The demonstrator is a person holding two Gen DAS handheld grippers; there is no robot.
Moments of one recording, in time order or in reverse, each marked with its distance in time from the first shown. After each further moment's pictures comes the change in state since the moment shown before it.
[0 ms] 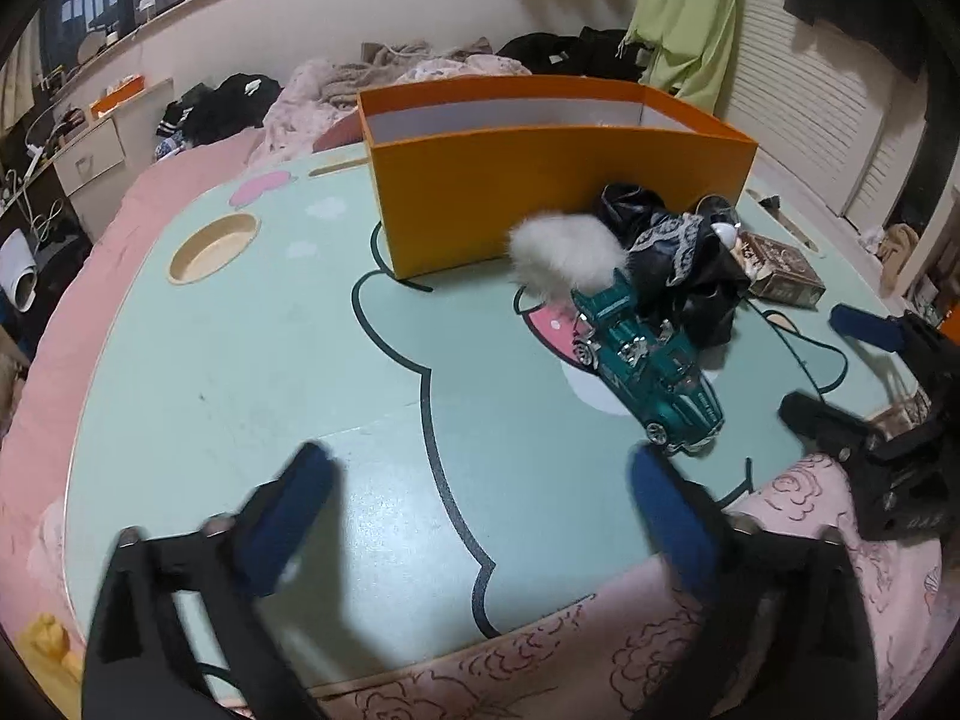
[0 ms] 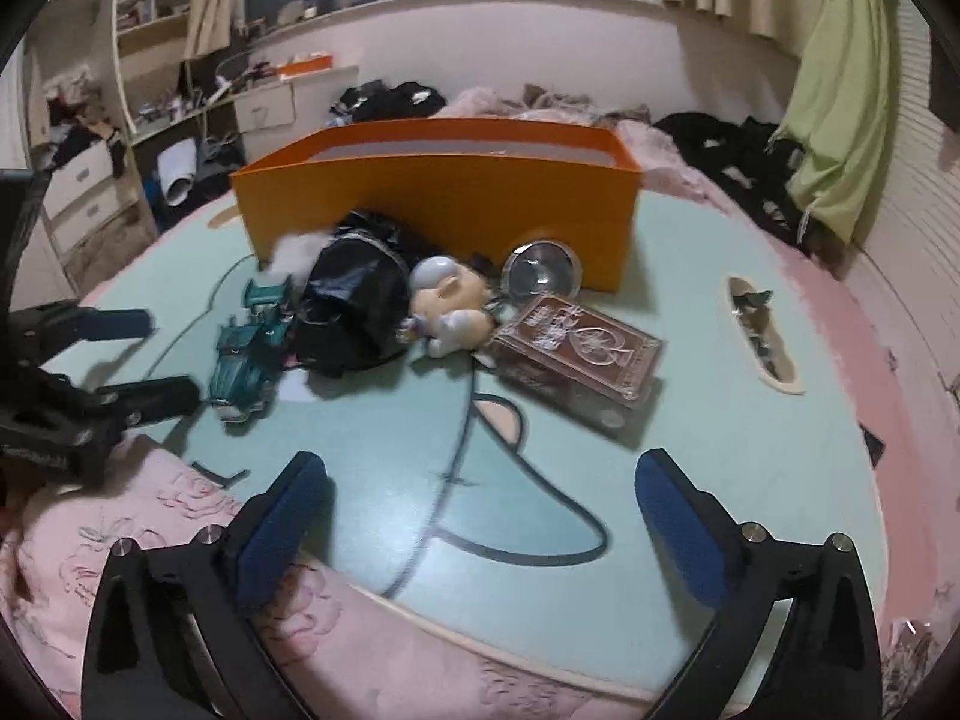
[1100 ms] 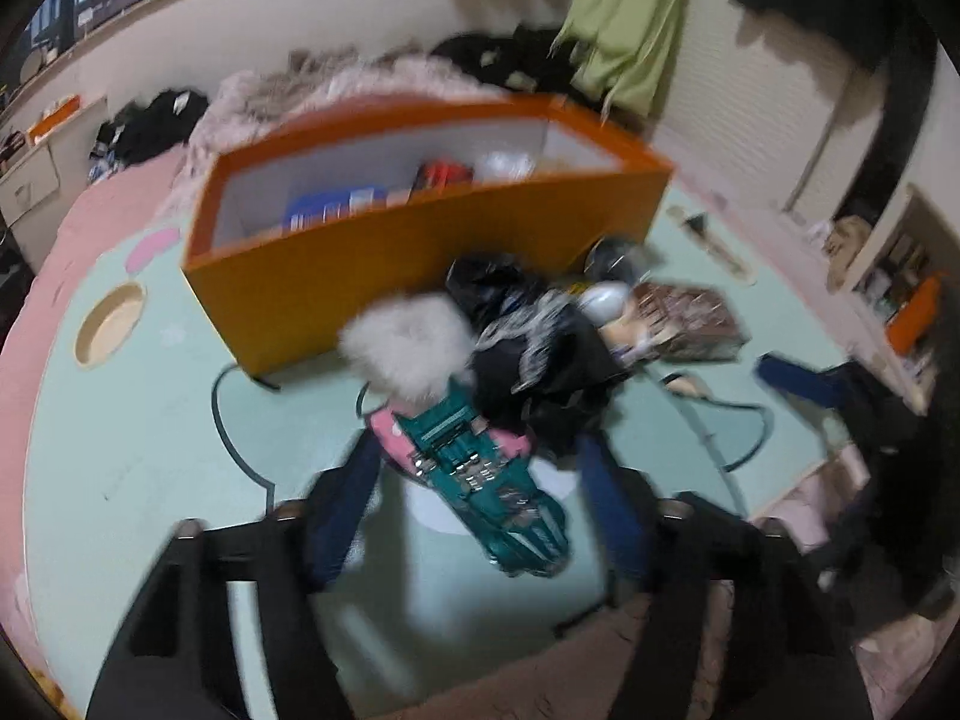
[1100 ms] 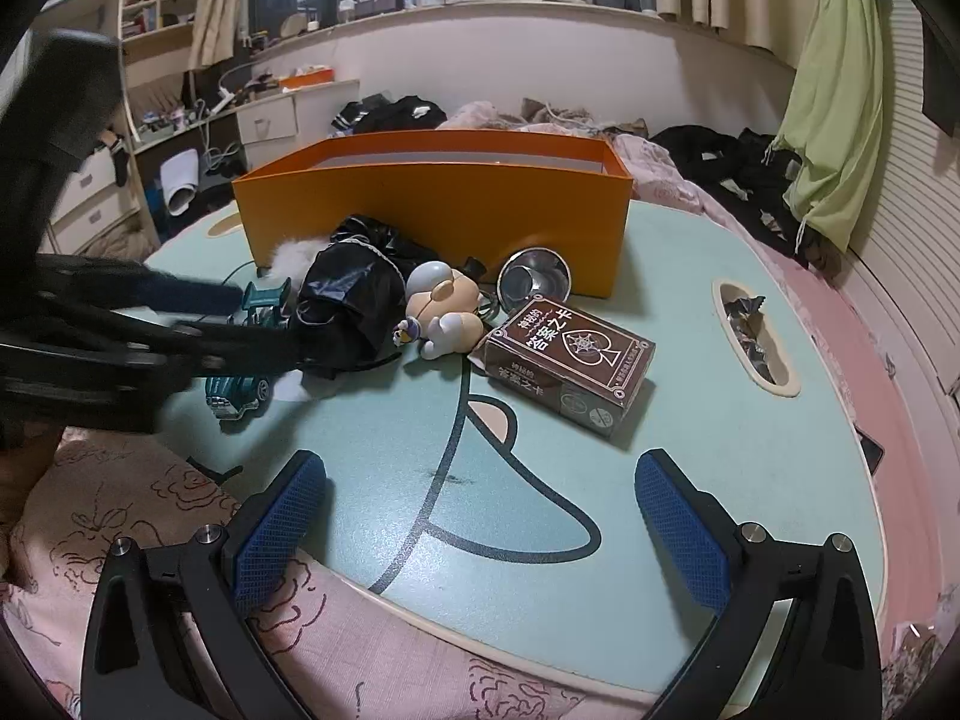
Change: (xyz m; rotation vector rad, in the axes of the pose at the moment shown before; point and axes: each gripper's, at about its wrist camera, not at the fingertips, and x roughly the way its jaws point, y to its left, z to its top) left arm 0.016 -0.053 0.053 0.047 0.060 -0.120; right arm -0.004 0.002 -0.003 0.009 -0.030 -0.014
